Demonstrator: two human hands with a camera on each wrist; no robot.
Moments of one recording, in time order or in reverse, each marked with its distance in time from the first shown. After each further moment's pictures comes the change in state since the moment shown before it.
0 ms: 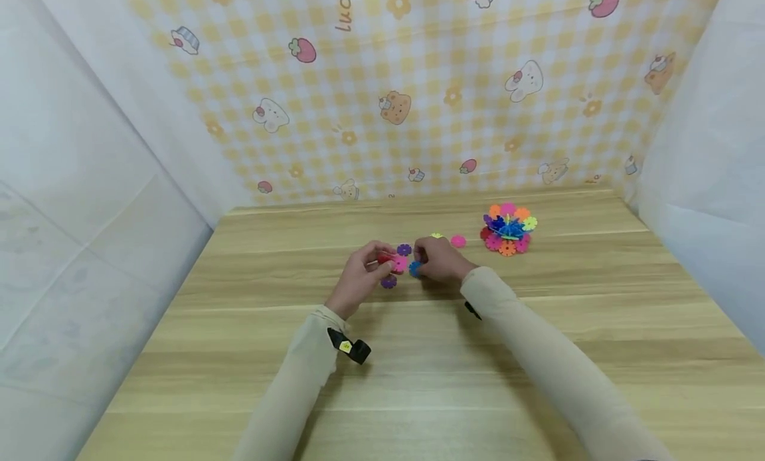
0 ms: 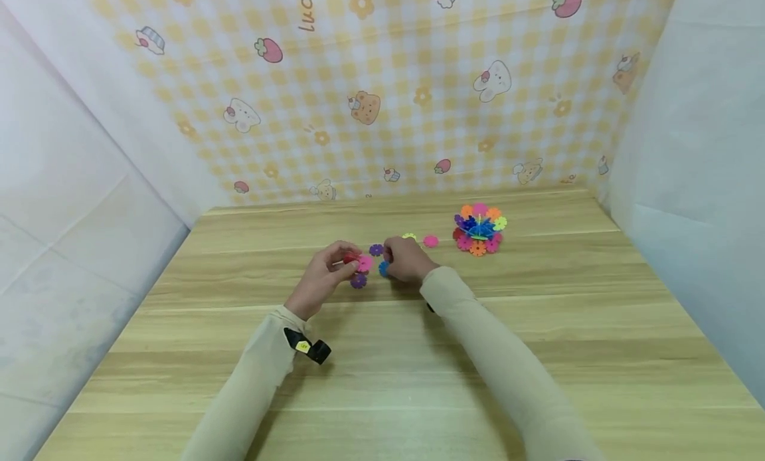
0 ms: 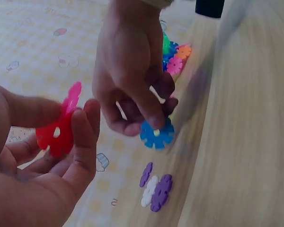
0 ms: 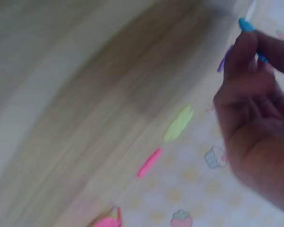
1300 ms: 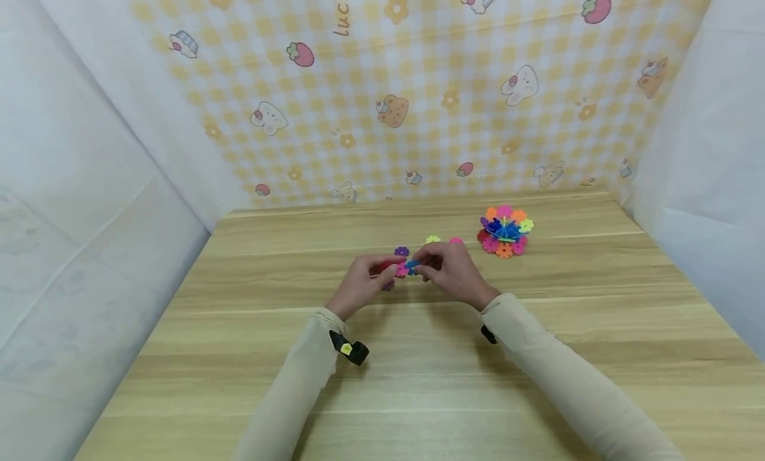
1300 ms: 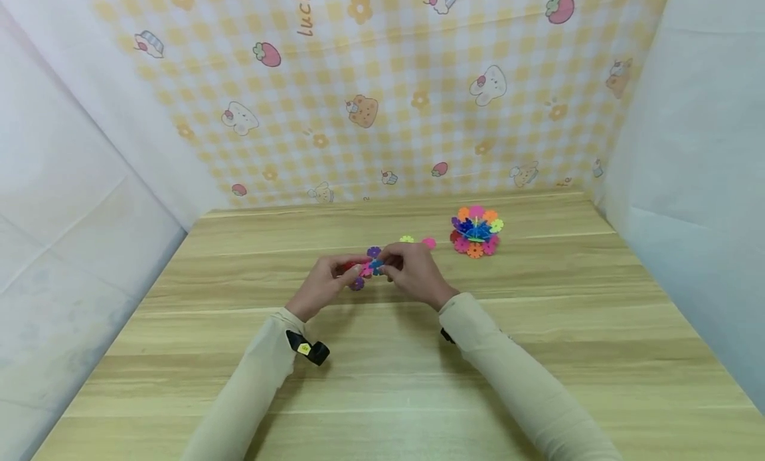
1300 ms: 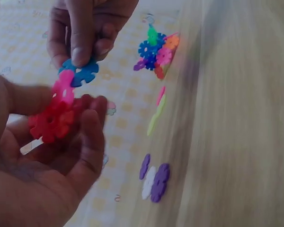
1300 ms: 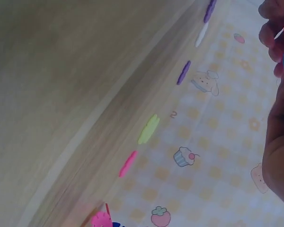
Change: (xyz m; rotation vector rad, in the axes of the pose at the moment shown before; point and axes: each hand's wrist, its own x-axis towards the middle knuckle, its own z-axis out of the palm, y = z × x) left_hand 0.002 -0.002 0.005 0.099 -0.086 0.029; right_hand -0.056 -0.014 -0.004 0.271 0.306 -0.312
